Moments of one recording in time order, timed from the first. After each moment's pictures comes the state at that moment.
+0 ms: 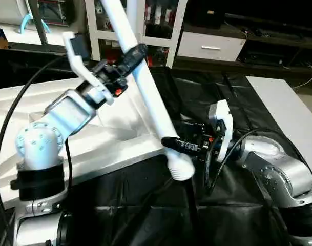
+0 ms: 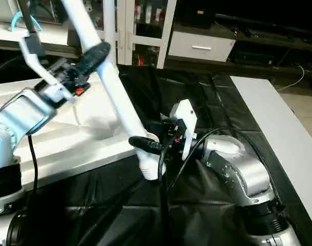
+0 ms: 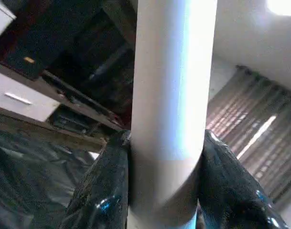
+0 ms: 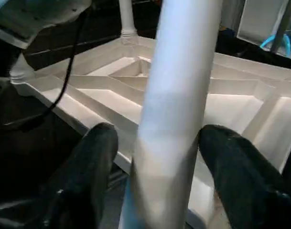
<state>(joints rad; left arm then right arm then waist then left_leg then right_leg) -0.64 0.25 0.25 -0.10 -1.12 0.81 -0.15 -0.38 -0.43 0.16 -0.13 0.53 0.51 0.88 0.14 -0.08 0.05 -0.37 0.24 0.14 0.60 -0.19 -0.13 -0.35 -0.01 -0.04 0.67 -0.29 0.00</state>
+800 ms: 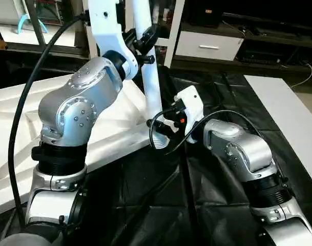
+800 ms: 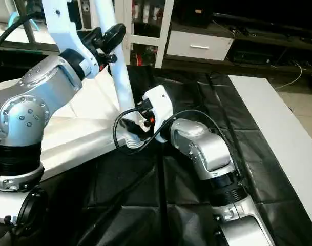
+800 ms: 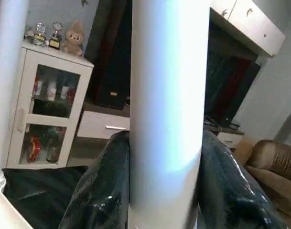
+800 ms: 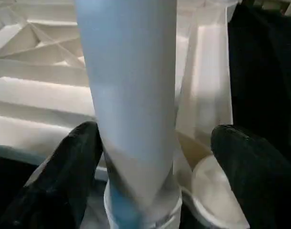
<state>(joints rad) -0.85 0.22 0.03 -0.12 -0.67 0.75 0.10 -0.59 -0.21 0.21 0.05 0.35 0.79 0.46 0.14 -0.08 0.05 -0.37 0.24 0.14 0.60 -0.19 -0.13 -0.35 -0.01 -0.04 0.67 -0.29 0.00</state>
